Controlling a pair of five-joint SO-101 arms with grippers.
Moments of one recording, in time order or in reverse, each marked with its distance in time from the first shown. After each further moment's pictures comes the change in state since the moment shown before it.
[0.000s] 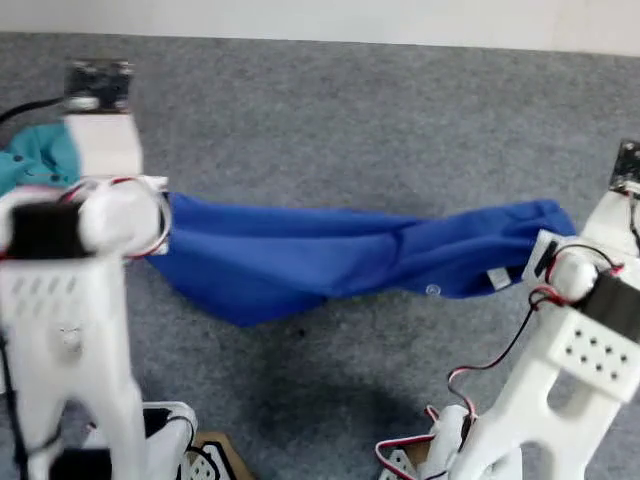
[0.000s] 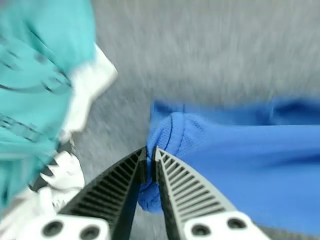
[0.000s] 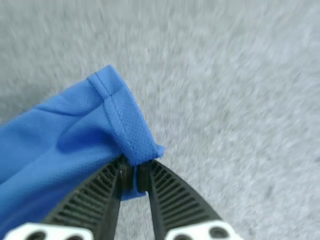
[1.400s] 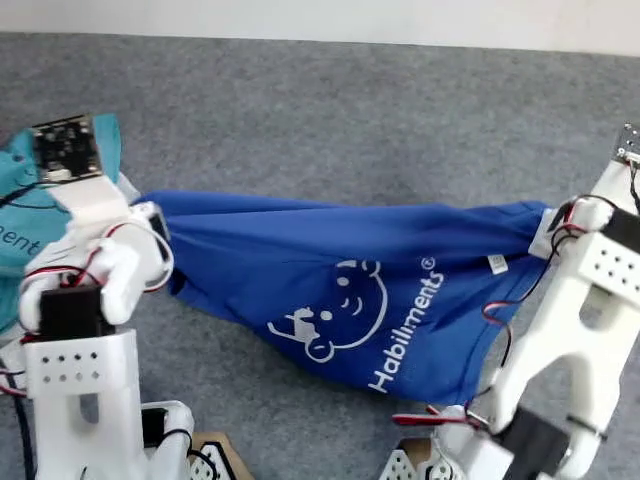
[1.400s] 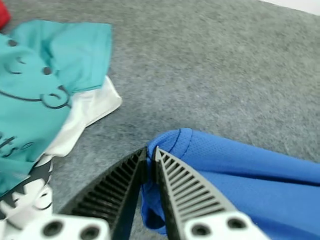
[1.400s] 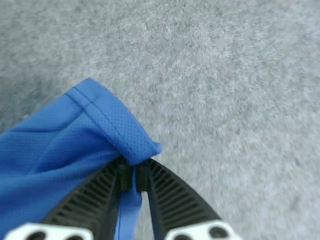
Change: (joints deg) left arm -4.2 -19.1 41.1 -34.0 7.9; right arm 1.0 29.5 -6.4 -9.0 -0.9
